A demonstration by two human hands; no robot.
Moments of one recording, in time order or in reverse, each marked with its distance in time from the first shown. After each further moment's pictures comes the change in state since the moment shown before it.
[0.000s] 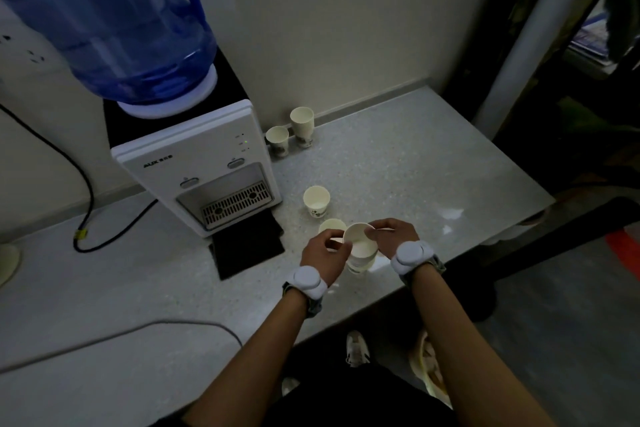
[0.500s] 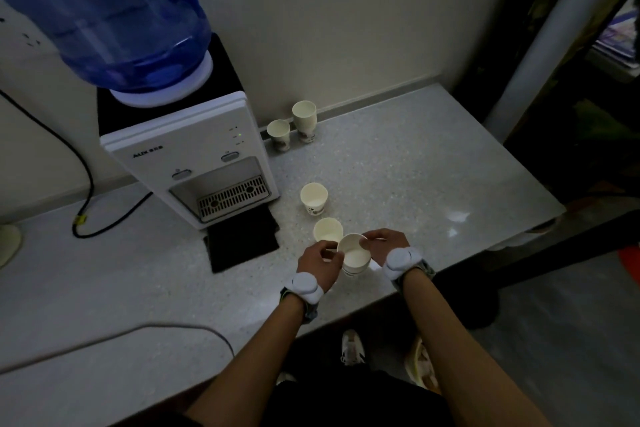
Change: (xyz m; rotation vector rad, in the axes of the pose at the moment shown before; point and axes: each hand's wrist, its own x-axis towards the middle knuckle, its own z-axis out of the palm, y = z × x) left_hand 0.008 -0.022 0.026 0.030 0.033 -0.167; right_hand 0.026 0.024 0.005 -0.137 -0.108 0.037
